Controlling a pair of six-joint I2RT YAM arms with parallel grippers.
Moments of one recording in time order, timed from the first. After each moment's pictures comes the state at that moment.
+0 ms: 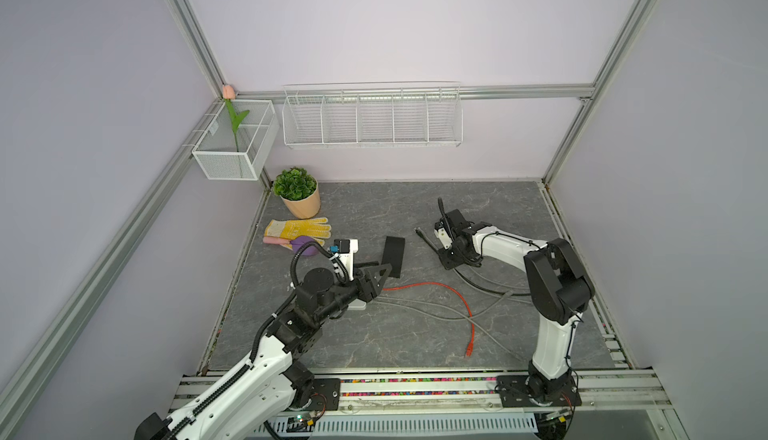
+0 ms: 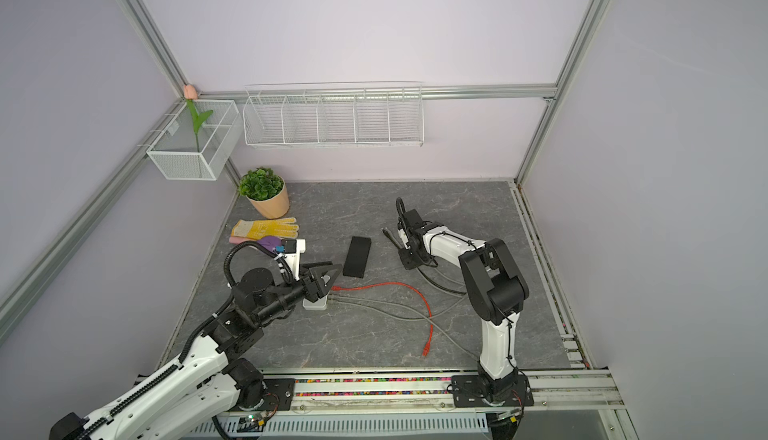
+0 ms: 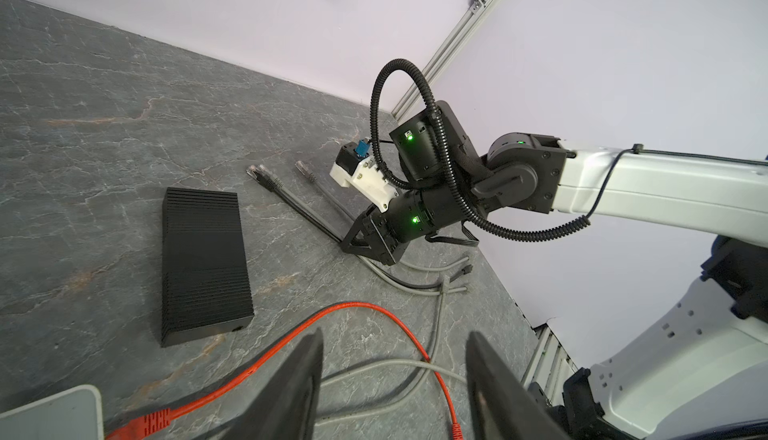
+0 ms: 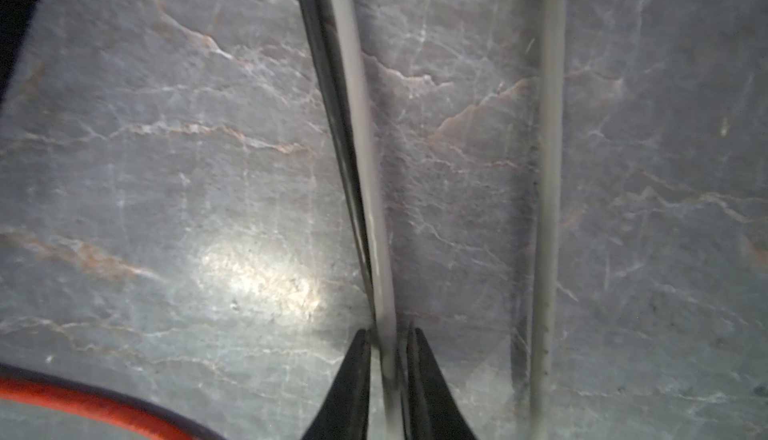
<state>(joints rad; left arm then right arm) -0.67 0.75 0.46 0.12 0.22 -0.62 0.50 1.94 1.28 -0.61 0.01 0.06</state>
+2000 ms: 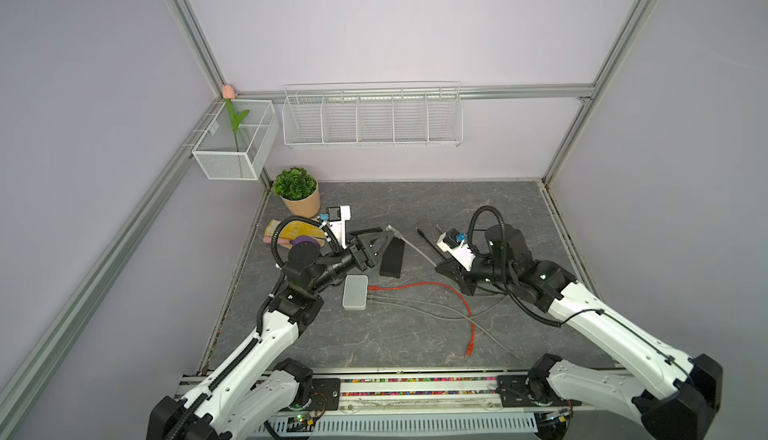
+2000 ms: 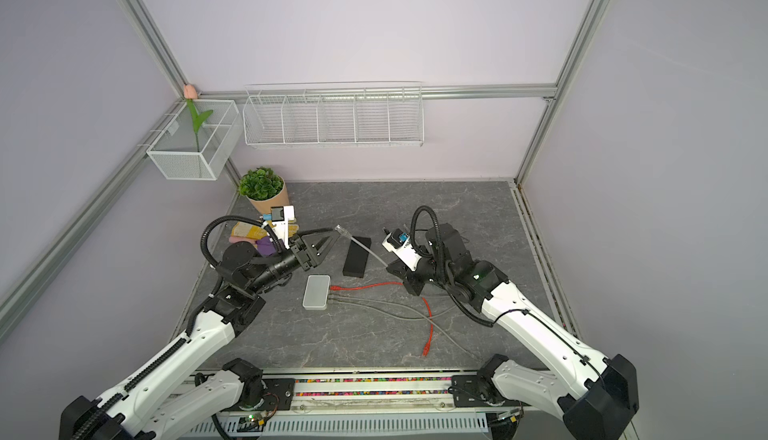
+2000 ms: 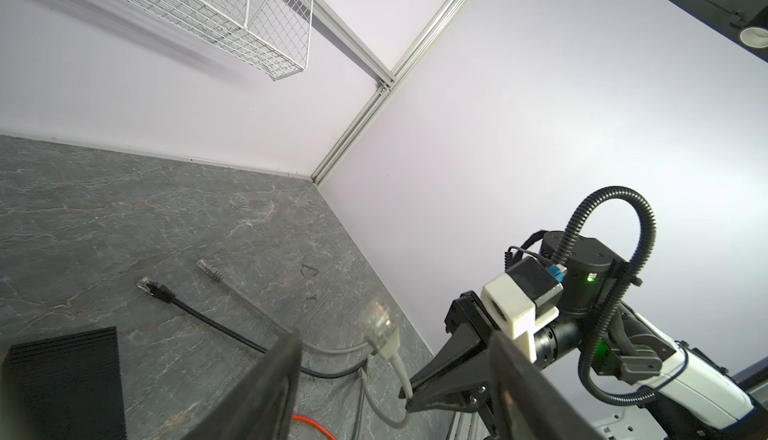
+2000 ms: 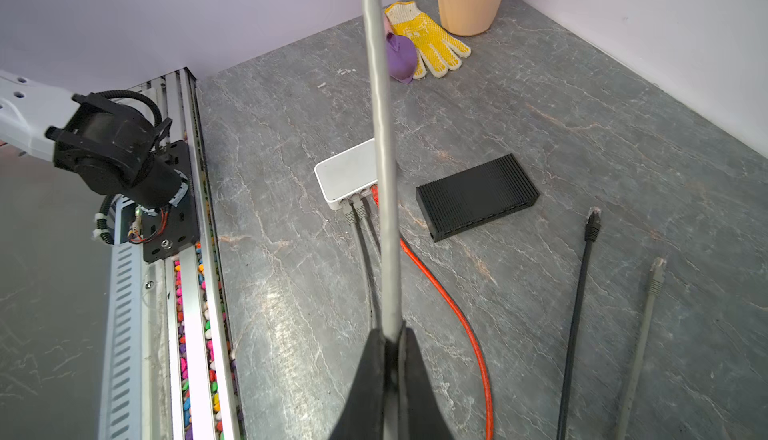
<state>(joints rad) -0.50 0.93 0.64 0.39 0.52 -0.77 0.67 1.09 0.95 -0.48 -0.44 -0.19</state>
